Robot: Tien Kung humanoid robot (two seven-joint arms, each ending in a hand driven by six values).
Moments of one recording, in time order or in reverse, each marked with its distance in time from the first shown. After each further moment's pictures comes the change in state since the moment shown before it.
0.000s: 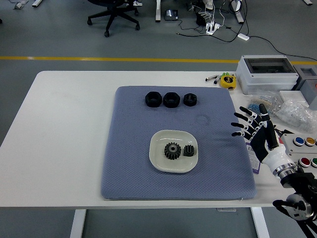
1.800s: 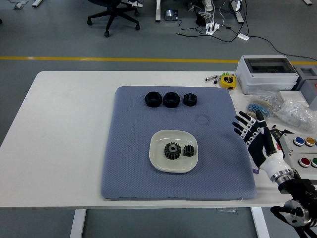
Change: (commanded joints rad) left arm -0.005 0.001 -0.005 0.000 0.010 -0.002 0.002; right arm -0.024 0.021 -0.008 -0.002 0.011 0.046 0.024
